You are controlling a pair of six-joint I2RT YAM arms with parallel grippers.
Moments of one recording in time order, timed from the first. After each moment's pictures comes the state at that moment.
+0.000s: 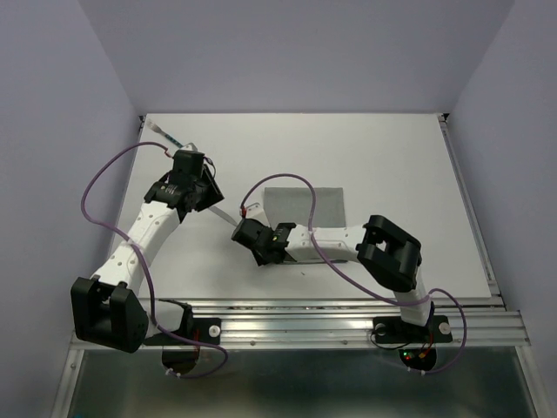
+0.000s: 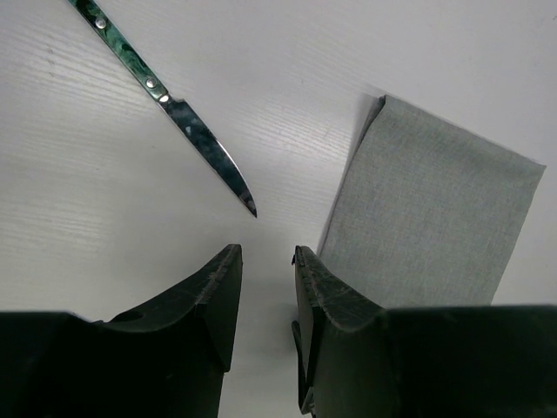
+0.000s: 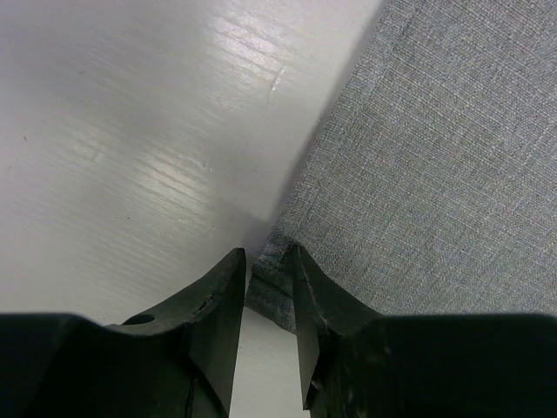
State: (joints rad) left arm -0.26 1.24 1.05 -0.64 -0.07 -0.65; right arm 1.16 2.01 1.40 -0.46 0.41 0.59
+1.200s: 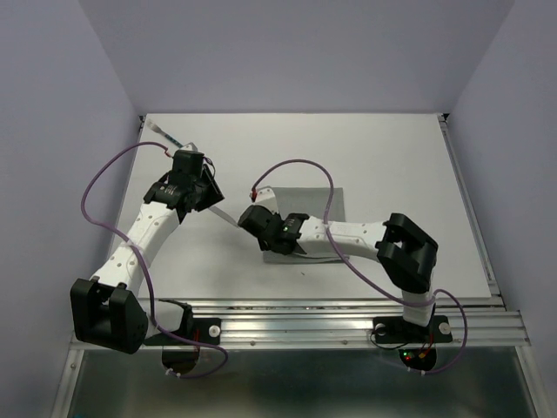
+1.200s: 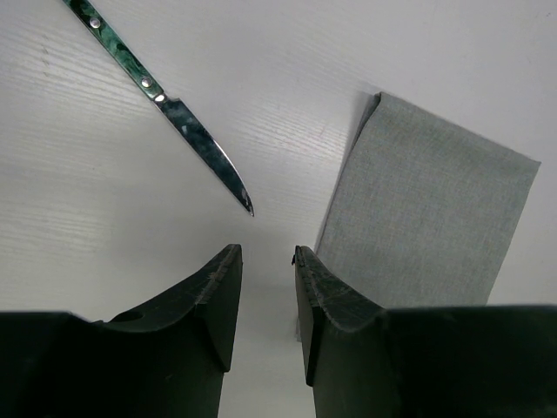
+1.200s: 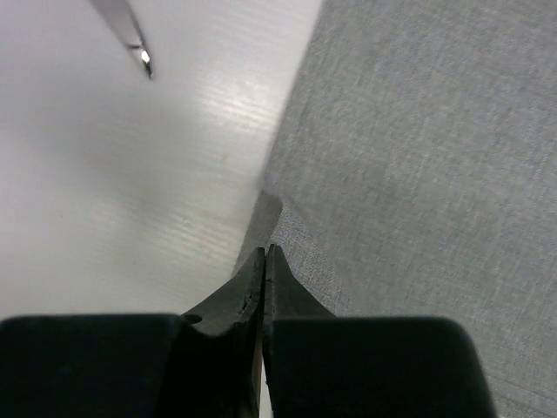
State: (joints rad) left arm -0.26 1.24 1.04 -0.64 -0.06 -0.65; right arm 1.14 1.93 1.41 -0.45 0.52 0.63
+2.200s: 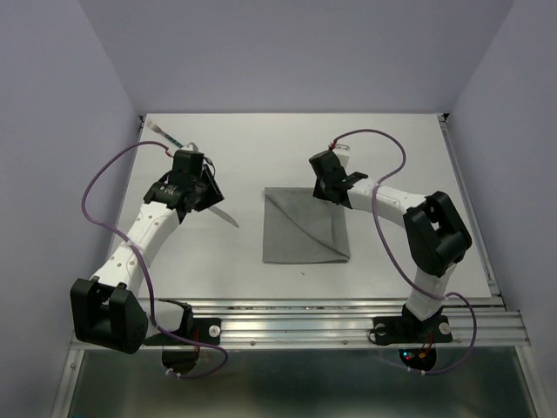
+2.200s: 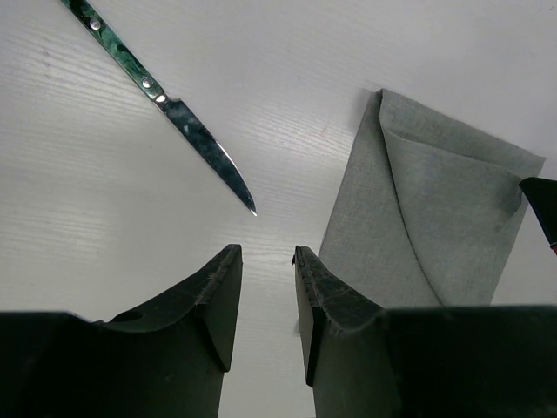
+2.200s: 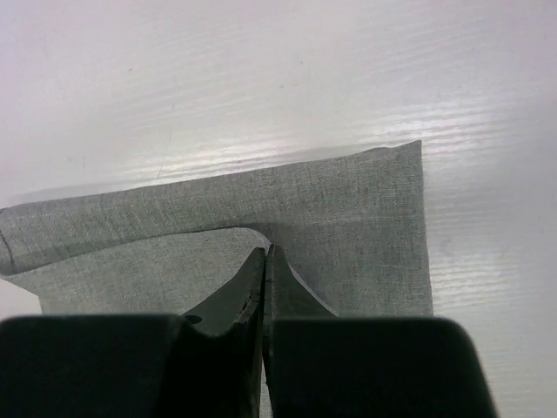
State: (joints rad) left arm -0.26 1.24 1.04 -0.64 -0.06 -0.63; right arm 0.60 1.83 1.24 -0.26 0.42 0.66
